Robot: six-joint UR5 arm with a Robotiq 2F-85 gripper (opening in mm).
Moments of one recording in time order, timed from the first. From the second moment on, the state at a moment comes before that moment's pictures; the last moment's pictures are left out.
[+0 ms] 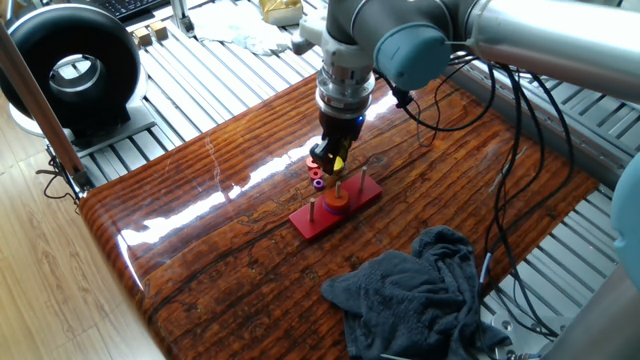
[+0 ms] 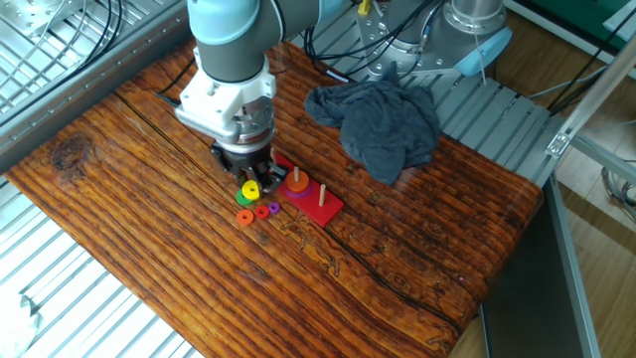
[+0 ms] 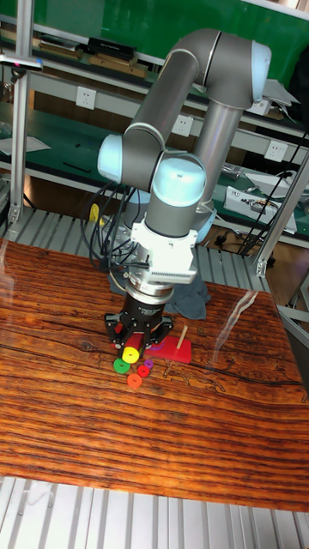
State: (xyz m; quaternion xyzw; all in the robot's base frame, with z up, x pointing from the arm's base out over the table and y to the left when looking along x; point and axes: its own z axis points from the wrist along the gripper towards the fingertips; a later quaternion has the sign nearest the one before) arm 0.529 0.000 0.023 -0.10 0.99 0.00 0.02
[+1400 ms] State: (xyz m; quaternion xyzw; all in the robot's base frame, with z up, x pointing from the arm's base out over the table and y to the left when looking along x) arm 0.524 -0.039 0.014 -0.14 0.99 0.01 0.03
